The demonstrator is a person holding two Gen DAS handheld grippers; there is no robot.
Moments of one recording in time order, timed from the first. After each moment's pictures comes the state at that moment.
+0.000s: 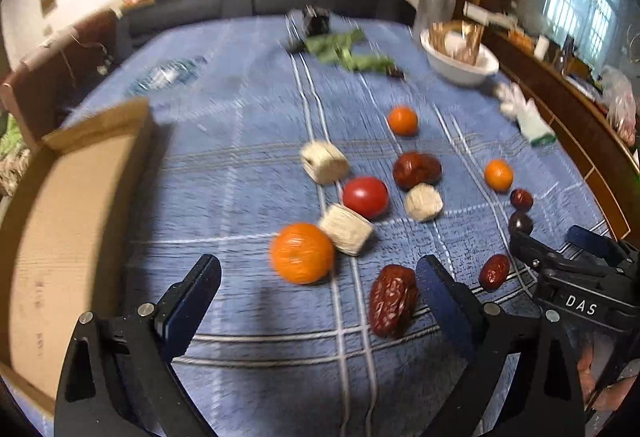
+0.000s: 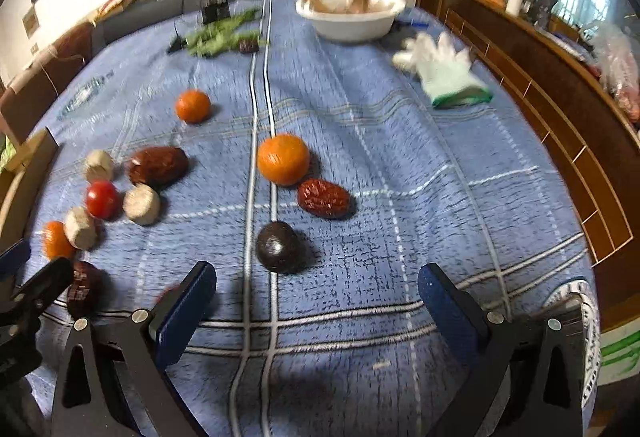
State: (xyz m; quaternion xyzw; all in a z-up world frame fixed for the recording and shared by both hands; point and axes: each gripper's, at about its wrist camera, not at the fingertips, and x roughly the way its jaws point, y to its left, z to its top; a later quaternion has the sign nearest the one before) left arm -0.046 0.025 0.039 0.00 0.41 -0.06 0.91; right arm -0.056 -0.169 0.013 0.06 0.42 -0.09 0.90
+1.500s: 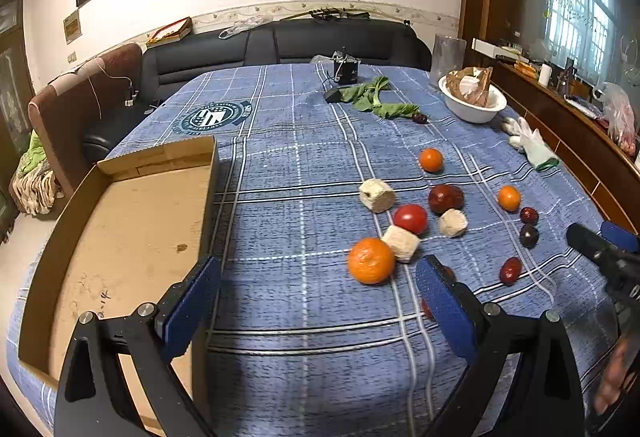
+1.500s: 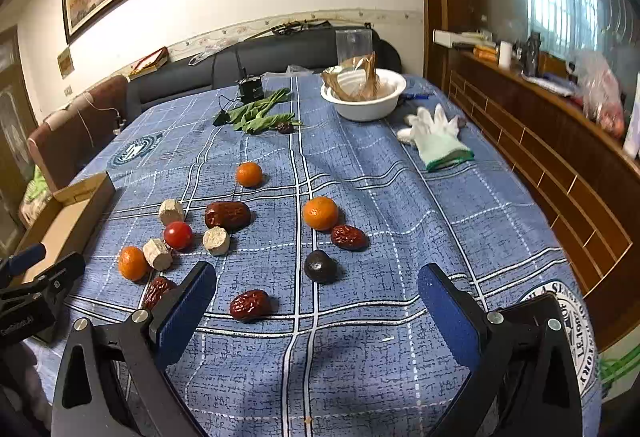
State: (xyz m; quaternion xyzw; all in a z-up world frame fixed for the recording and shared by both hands) left arm -0.074 0.067 0.064 0.02 0.36 -0.04 0.93; right arm -0.115 -0.154 0.054 0.08 0.31 -0.06 0.95
